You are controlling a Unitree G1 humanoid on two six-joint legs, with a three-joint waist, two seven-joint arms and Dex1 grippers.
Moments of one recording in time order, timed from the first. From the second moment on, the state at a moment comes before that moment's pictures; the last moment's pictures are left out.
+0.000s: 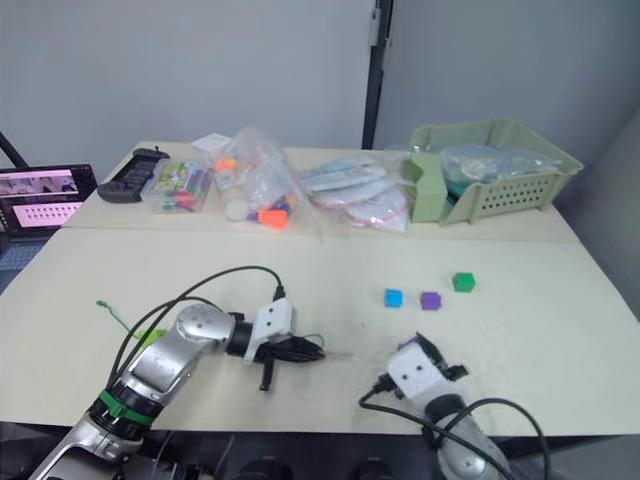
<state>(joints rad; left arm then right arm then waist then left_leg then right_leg) -0.45 0.51 -0.37 -0.07 -0.19 0.35 -1.16 0.31 -0.42 0.23 -0.65 -0.43 0.46 0.09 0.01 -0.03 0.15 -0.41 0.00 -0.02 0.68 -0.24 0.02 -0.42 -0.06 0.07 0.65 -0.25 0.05</state>
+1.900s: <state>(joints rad) -0.44 0.51 -0.37 -0.10 -0.20 0.39 -1.15 0.49 -0.25 -0.27 -0.70 0.25 0.44 0.48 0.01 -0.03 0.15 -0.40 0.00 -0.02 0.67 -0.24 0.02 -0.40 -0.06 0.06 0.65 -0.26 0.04</state>
